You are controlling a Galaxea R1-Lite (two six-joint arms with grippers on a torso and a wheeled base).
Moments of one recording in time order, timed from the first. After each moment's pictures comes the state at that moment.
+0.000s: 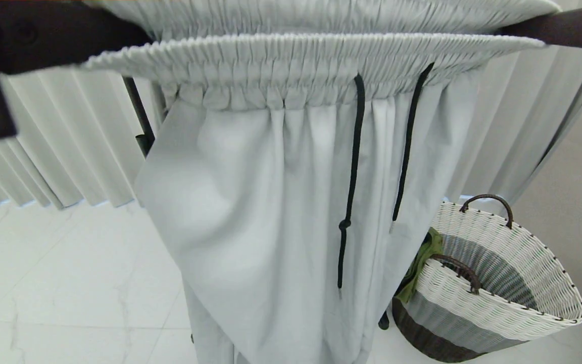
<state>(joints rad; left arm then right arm) -1.11 1.25 -1.44 0.27 0.56 0.12 0.80 1.33 -1.61 0.35 -0.11 -0.11</state>
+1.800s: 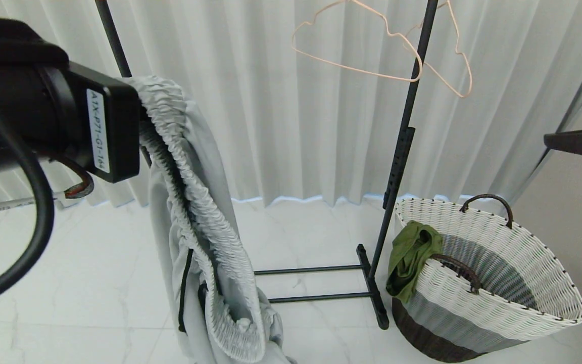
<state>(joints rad) -0.87 1.27 -1.30 0.21 0.55 0.24 0.66 1.20 -1.49 0.60 -0.28 -0.11</state>
